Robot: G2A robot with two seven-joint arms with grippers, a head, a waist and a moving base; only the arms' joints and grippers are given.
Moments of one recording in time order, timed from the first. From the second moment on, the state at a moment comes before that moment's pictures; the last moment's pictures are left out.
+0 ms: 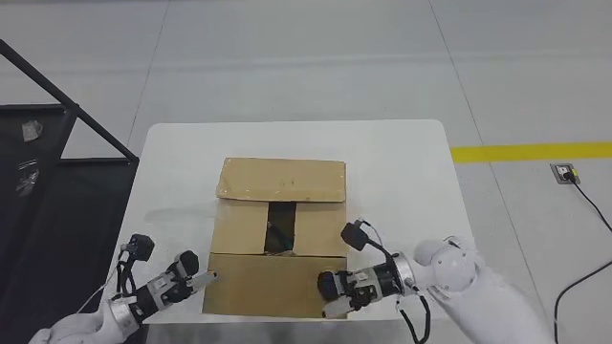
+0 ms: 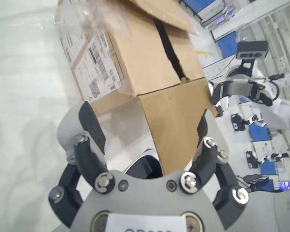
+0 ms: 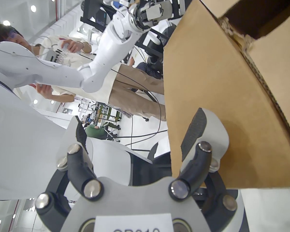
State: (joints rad) left arm 1.54 -1.07 -1.77 -1.67 0.33 -0.70 -0.75; right arm -0.81 -1.05 0.81 -1.42 0.32 -0.65 1.17
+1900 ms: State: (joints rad) left arm 1.59 -1.06 -1.68 -1.67 0.66 -0.61 -0.46; right arm -0.53 -1.21 0.74 -1.03 0.66 -0.43 0.61
